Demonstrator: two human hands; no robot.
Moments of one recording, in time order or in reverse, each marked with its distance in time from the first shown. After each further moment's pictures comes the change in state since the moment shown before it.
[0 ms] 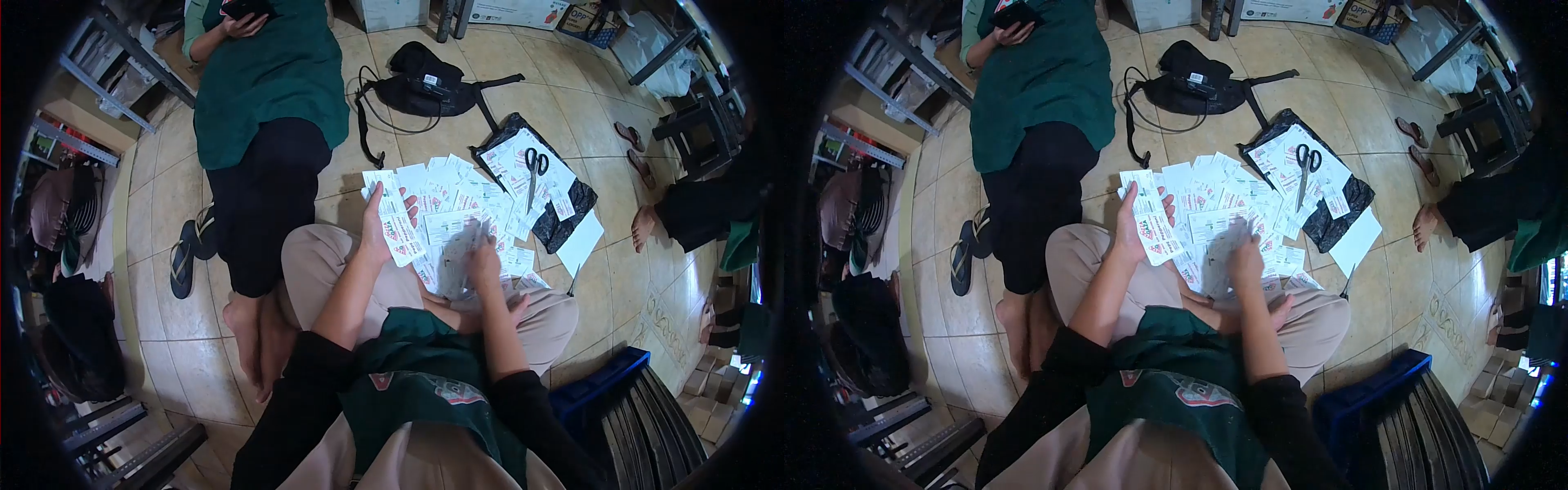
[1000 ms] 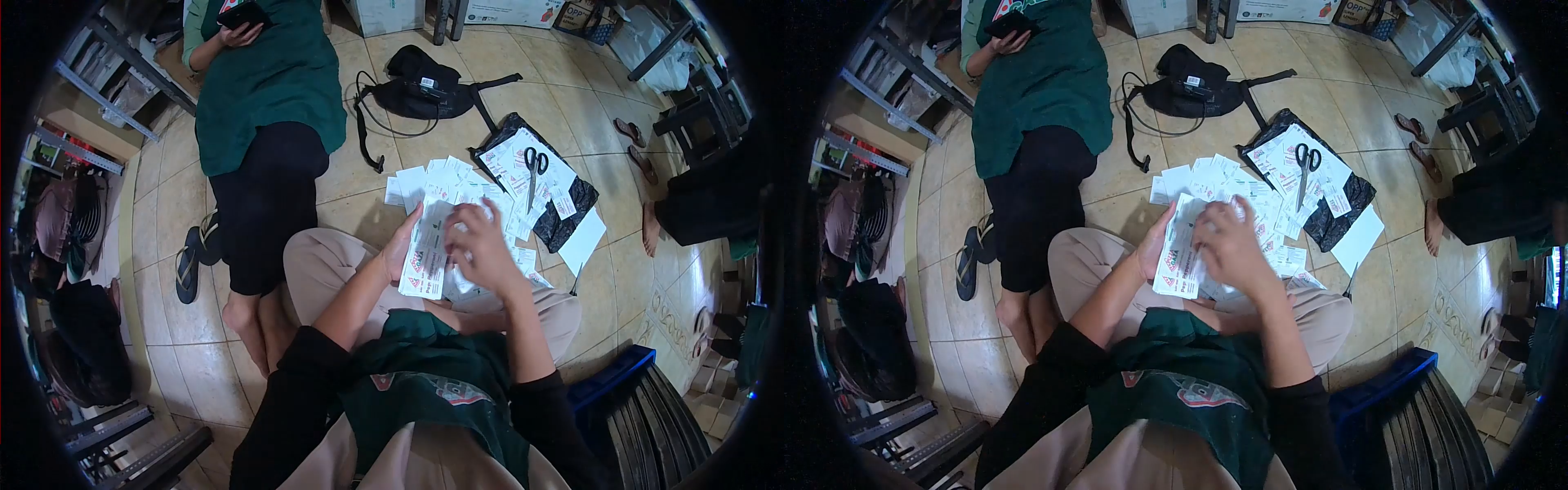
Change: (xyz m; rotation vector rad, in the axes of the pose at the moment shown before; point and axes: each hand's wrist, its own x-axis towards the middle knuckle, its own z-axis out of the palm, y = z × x) left_hand -0.016 -0.028 0.022 0.043 -0.431 -0.455; right_hand -0.003 -0.091 -0.138 0.182 0.002 -0.878
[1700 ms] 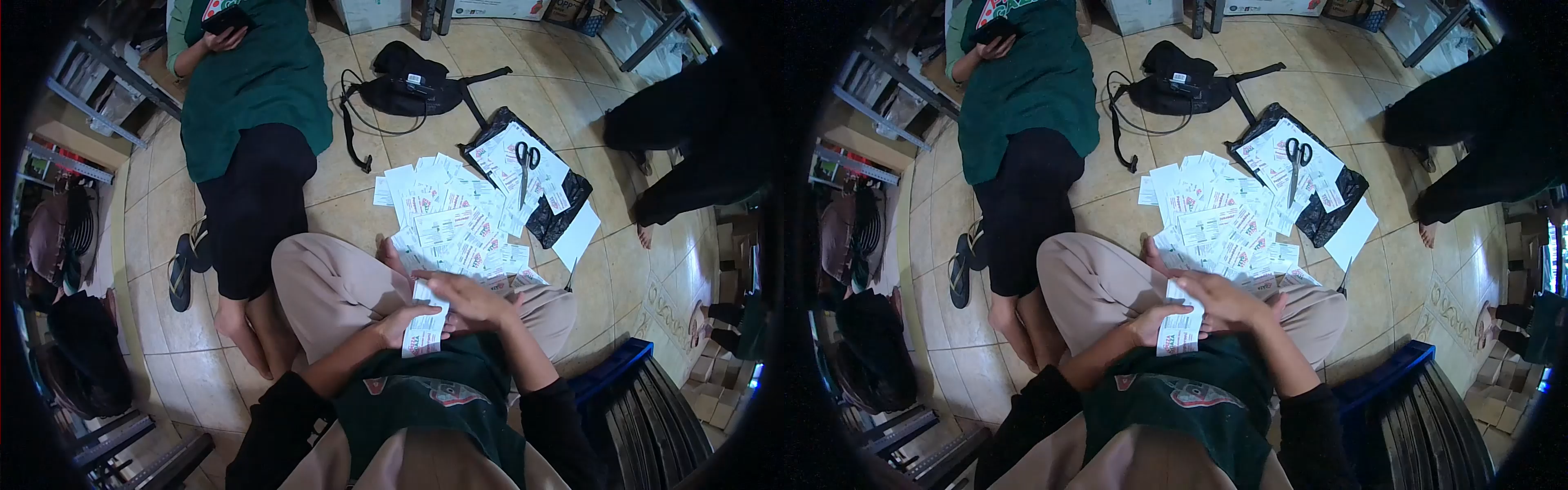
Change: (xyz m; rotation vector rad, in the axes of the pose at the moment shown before) left_hand -0.058 -0.099 -0.004 0.082 0.193 -0.249; right_hand -0.055 0.002 0.031 0.738 -0.577 0.558
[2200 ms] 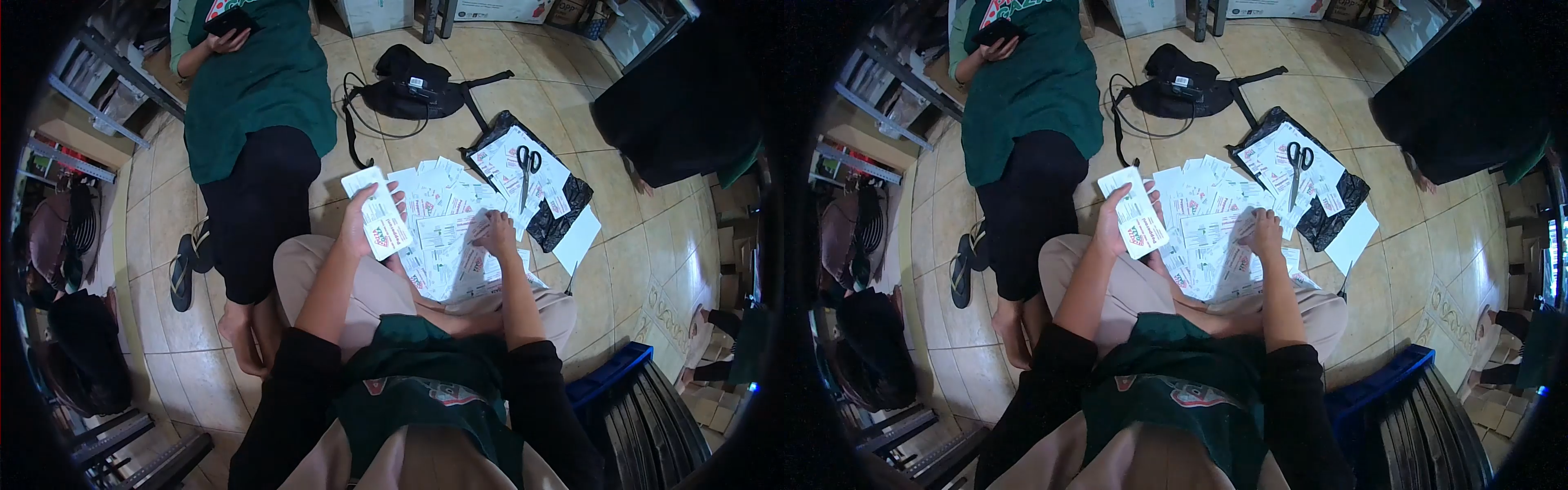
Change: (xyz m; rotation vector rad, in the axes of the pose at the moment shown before) left_hand 0.012 0.163 -0.023 -0.173 0.089 0.590; right_hand 0.071 0.131 -0.082 -0.637 0.779 0.286
